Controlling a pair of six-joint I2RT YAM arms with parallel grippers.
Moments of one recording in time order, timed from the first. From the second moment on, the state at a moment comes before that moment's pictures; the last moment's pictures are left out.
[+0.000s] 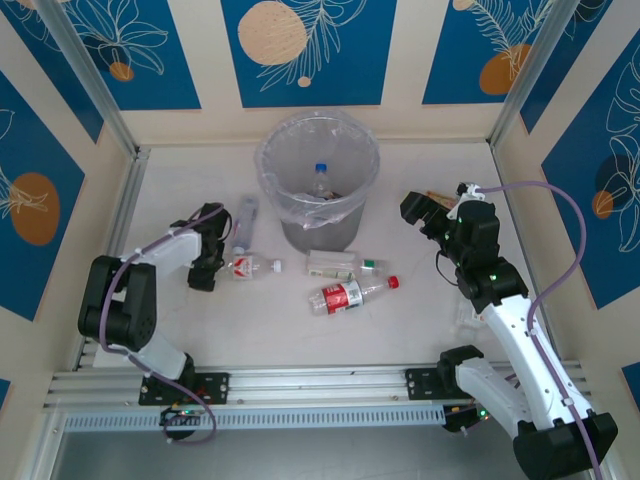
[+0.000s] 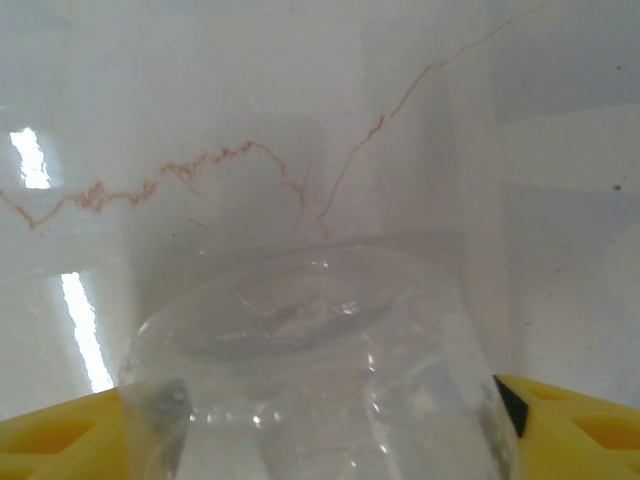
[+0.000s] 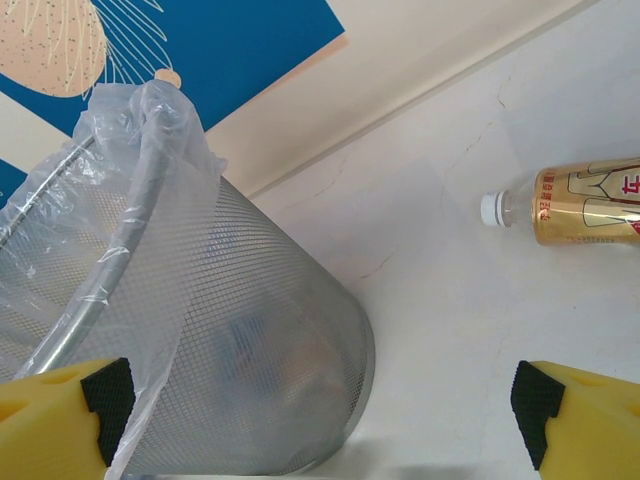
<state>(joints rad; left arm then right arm) -0.22 1.60 0.92 -0.73 -0.25 -1.66 0.23 0.82 0.83 -0.39 0.02 0.66</state>
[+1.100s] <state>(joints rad) -0.21 1.49 0.84 -0.63 -0.44 -1.32 0.23 0.82 0.83 -0.39 0.03 0.66</state>
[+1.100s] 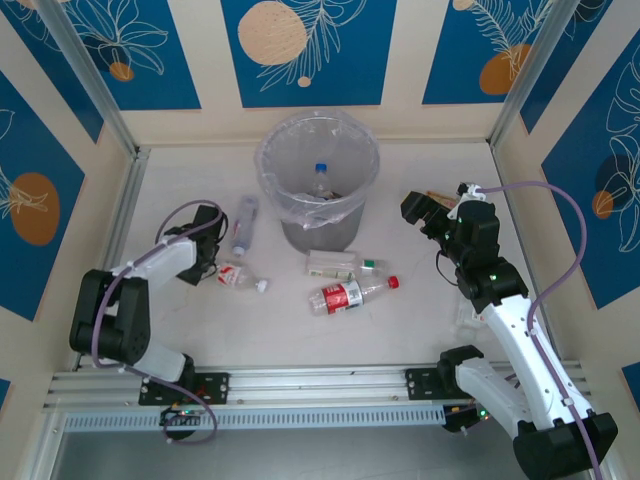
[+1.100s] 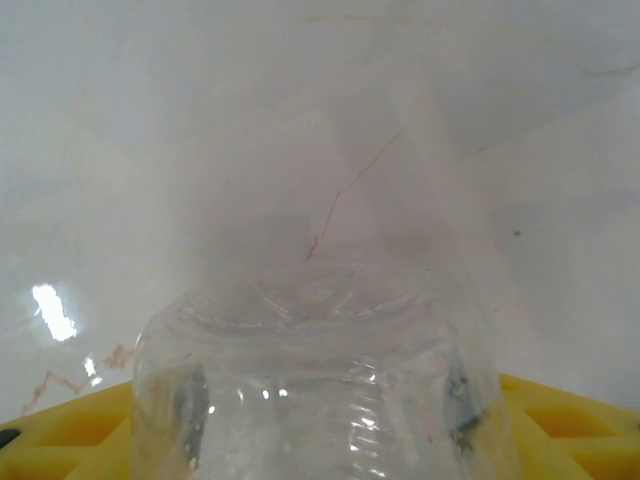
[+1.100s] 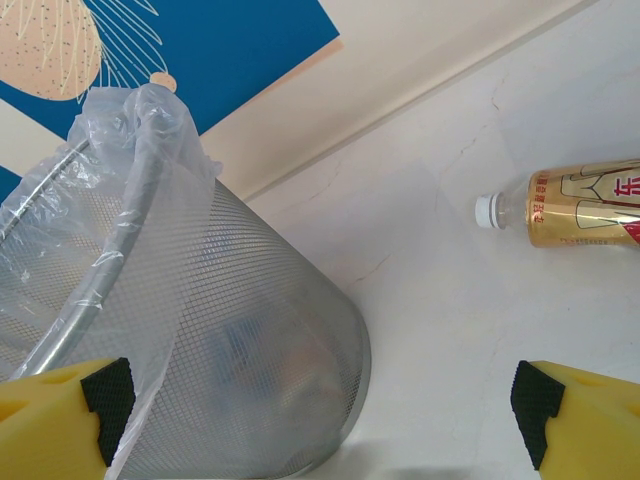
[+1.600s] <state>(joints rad) -0.21 1.42 0.81 -0.51 -0.44 -0.90 0.23 0.83 0.83 -0.39 0.03 0.66</state>
